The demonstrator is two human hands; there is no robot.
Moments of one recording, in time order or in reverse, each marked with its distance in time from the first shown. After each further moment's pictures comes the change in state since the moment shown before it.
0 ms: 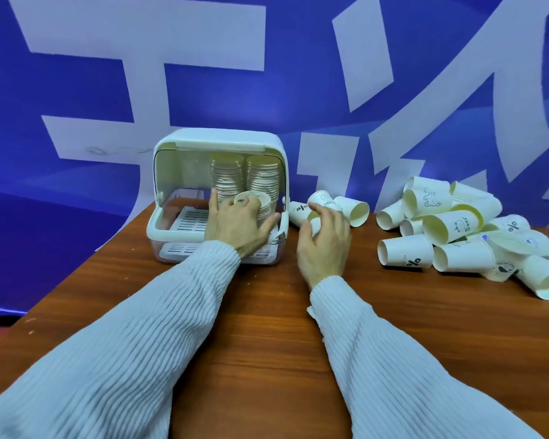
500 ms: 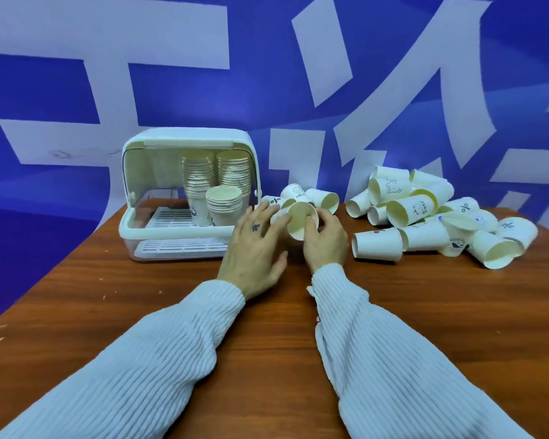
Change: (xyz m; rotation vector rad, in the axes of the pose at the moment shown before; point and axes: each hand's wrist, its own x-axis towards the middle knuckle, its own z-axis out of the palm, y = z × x) left_hand -0.067 0.066 0.007 -0.408 0.285 0.423; right_hand 0.006 0.027 -0.041 0.042 -0.018 0.293
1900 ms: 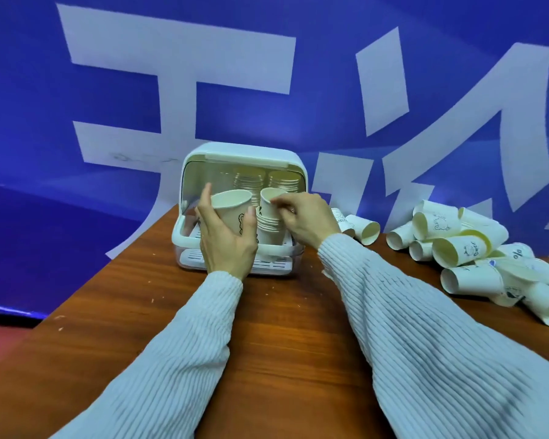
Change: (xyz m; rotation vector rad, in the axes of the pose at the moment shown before) left_hand 0.001 -0.053 -0.073 -0.373 0.593 -0.757; right_hand 0.029 -0.115 0.059 -0.392 -0.539 -0.577
